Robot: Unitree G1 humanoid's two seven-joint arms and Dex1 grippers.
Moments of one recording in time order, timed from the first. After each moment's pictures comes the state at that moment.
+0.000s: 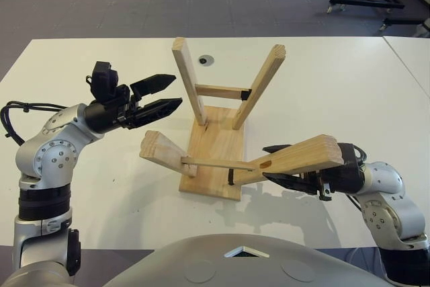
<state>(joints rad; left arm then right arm) -0.17 0.60 0.18 -0.27 -0.97 0.64 -1.03 0.30 -0.59 -0.09 -0.44 0.73 0.10 1.28</state>
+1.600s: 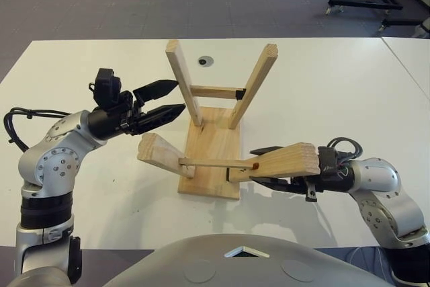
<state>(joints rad) -0.11 0.58 0.18 -0.33 -0.99 0.64 -1.00 0.26 -0.69 0.04 -0.50 0.62 0.05 1.16</state>
